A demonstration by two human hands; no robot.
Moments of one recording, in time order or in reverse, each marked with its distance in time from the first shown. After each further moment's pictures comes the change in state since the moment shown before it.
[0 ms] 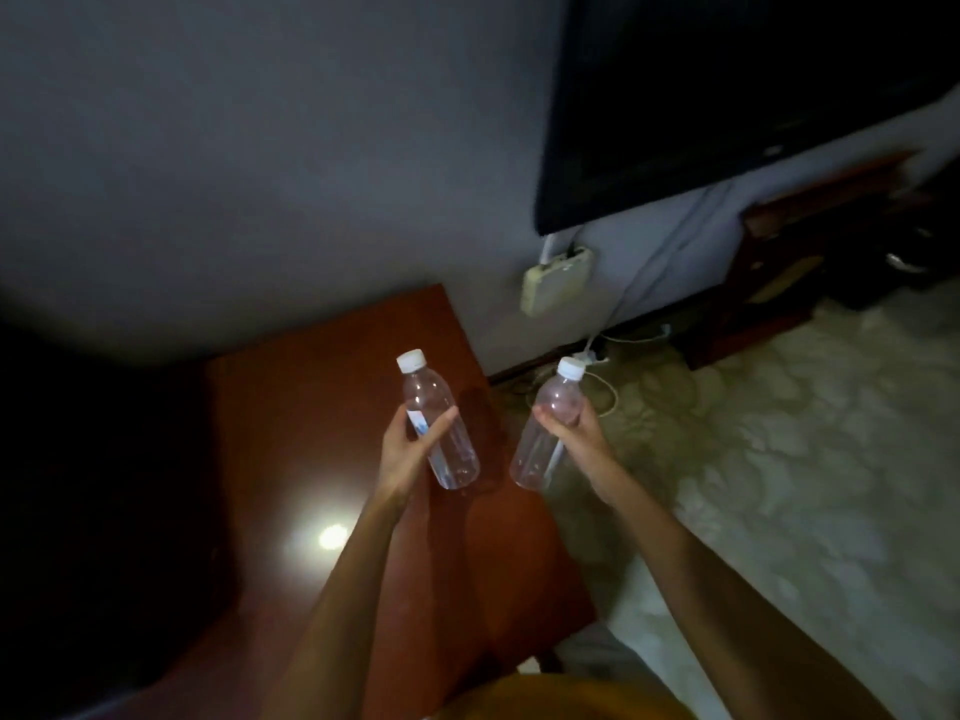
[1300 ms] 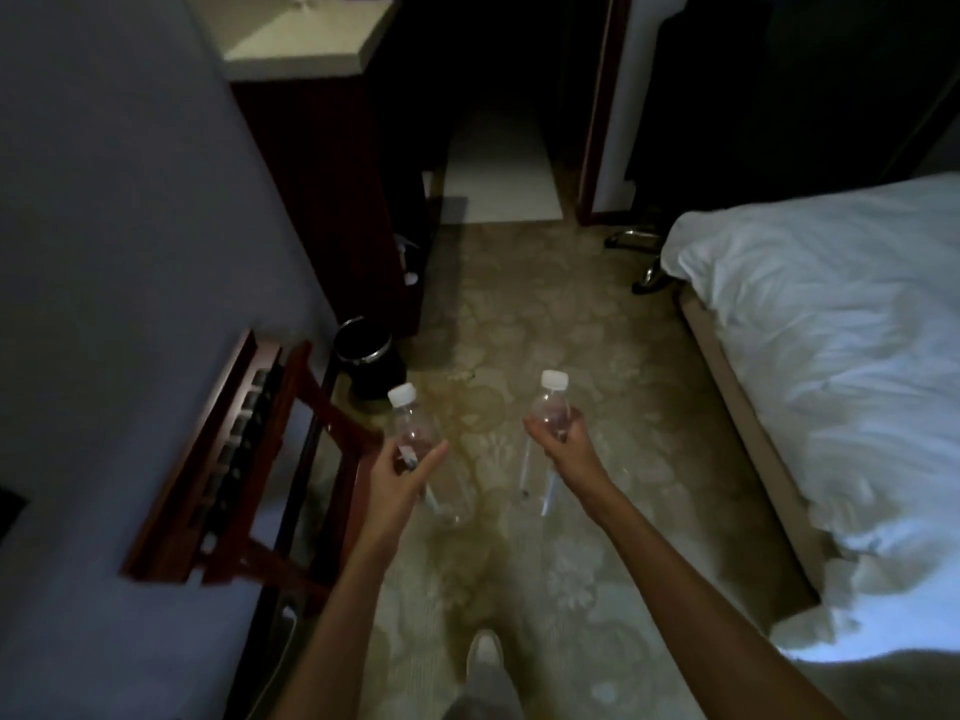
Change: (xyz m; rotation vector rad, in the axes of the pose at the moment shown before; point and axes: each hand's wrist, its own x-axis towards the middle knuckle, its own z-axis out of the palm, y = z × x) left_hand 0.079 0.094 1.066 0.391 -1.042 0.203; right_hand 0.057 -0.026 -0.930 0.398 1.049 -0.103
